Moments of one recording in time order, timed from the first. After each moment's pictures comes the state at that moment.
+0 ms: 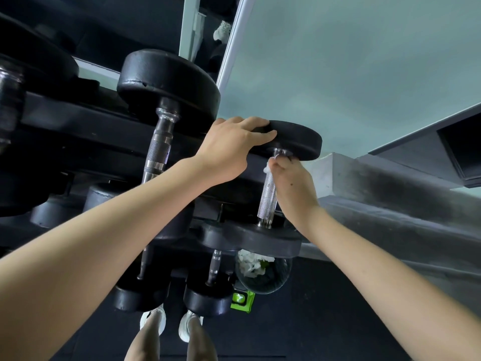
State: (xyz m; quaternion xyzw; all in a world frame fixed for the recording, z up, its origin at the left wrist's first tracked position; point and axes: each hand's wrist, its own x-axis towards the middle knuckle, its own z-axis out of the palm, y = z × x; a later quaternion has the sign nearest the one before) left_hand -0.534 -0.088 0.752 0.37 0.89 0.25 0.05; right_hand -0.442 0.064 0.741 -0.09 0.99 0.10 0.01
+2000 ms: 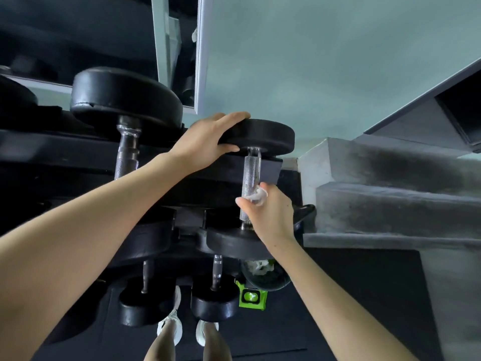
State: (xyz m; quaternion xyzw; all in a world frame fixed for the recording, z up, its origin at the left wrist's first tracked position) left_hand -0.562 -0.061 0.731 0.37 0.85 0.35 0.12; right_hand -0.403 0.042 0.730 0.32 0.90 -0.30 0.03
